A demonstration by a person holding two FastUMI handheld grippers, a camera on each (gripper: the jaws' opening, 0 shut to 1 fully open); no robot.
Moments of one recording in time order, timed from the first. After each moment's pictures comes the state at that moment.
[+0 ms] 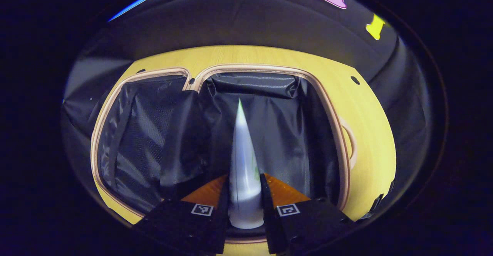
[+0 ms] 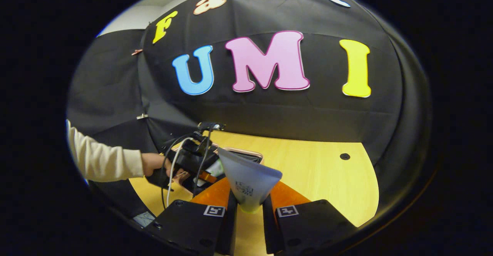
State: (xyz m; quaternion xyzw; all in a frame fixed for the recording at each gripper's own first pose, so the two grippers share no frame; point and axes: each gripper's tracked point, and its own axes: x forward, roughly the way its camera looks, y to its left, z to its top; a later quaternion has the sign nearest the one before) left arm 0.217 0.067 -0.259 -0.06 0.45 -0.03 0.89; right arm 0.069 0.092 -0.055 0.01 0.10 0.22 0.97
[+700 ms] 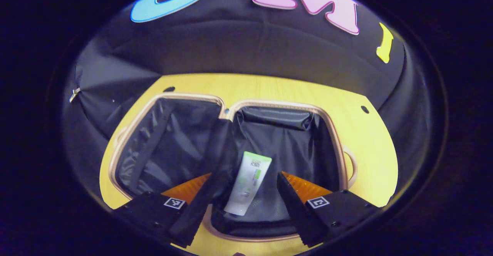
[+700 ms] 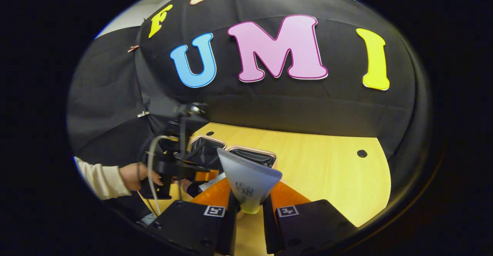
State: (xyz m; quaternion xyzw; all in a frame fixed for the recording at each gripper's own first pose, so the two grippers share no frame) left arm 0.193 0.125 -0.164 -0.06 0.28 0.04 0.96; right arm 0.123 0.147 -0.069 0.02 0.16 0.23 0.96
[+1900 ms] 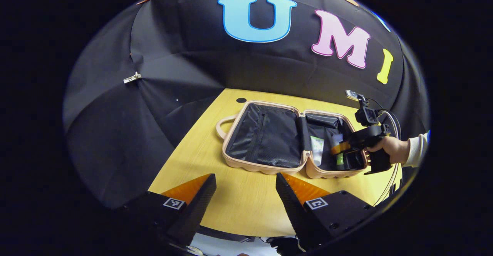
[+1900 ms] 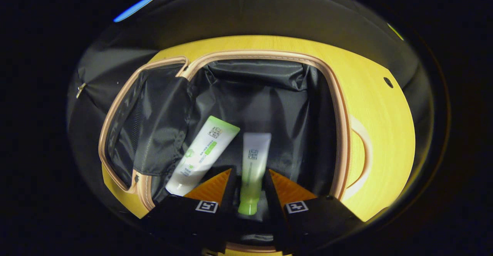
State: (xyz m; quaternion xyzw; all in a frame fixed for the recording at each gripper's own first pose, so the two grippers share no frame) left arm -0.014 0.313 -0.168 -0.07 0.23 0.11 0.96; right arm 0.206 0.259 -0.288 0.00 0.46 0.06 0.89
